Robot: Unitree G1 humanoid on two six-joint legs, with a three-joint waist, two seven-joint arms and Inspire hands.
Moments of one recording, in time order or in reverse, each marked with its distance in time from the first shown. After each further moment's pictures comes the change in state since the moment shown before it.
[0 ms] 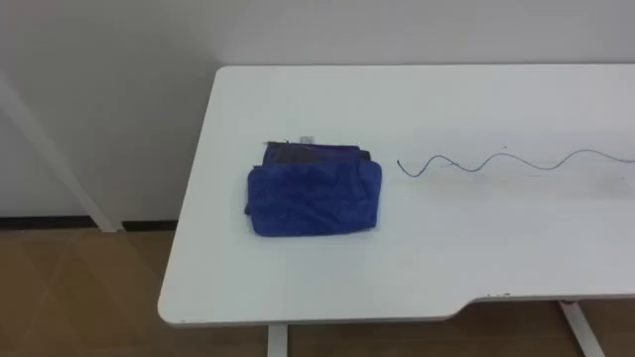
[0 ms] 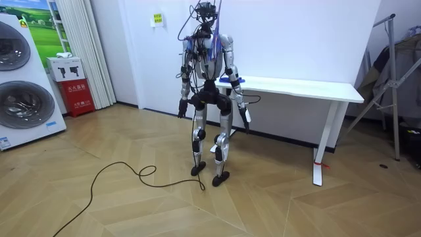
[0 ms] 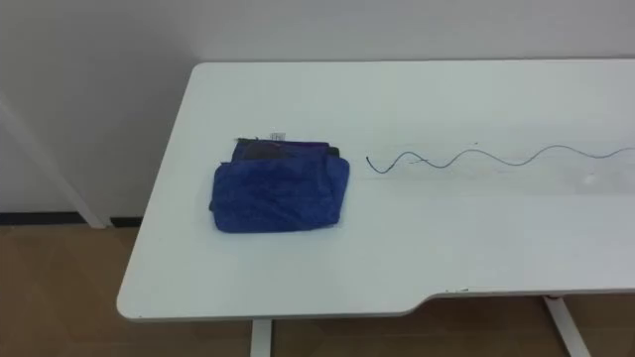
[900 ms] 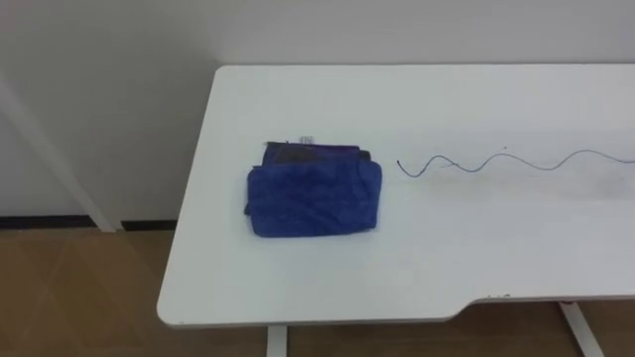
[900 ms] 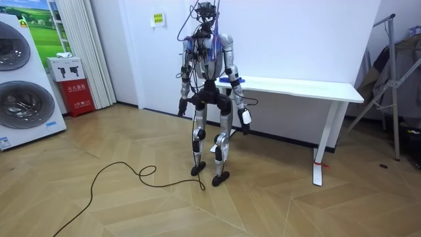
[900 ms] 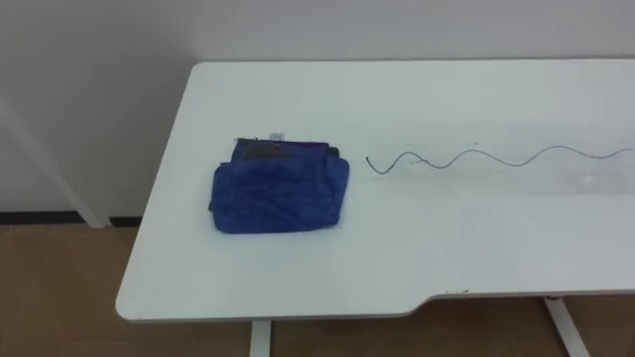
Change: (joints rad) left arm 0.011 0.012 0.152 0.000 0.001 -0.018 0.006; right arm 0.039 -0.022 -0.249 0.062 0.420 -0.013 -0.076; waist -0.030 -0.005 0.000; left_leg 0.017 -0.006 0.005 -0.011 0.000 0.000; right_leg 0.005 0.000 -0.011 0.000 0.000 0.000
